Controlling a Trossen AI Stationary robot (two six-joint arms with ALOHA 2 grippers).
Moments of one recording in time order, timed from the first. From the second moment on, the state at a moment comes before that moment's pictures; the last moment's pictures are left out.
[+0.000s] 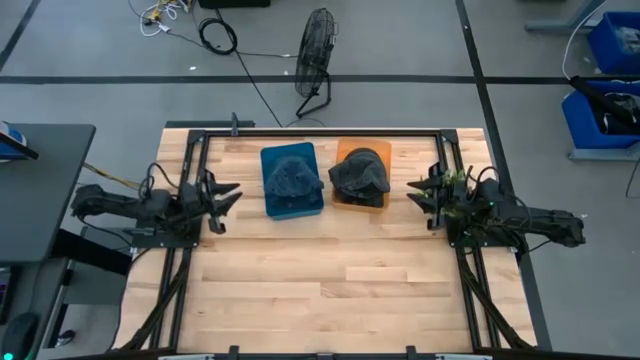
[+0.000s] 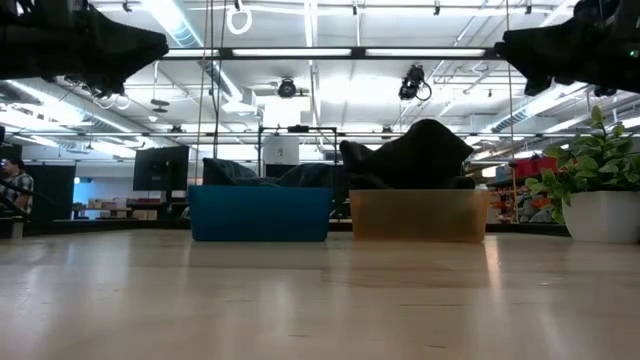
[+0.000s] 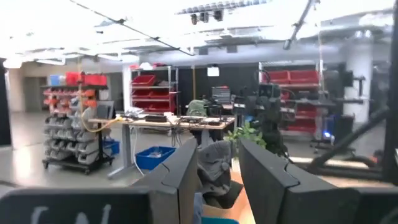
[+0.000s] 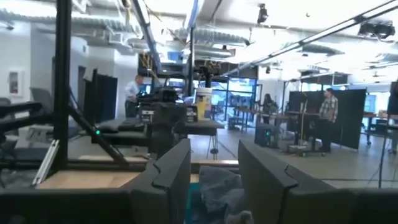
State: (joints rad) left arm -0.20 0.10 0.01 0.42 -0.53 0.14; right arm -0.18 0.05 0.02 0.33 -0.09 -0.06
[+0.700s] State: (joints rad) left arm -0.20 0.10 0.01 0.15 -0.50 0.01; right arm -0.18 0.05 0.02 0.07 -0.10 -0.08
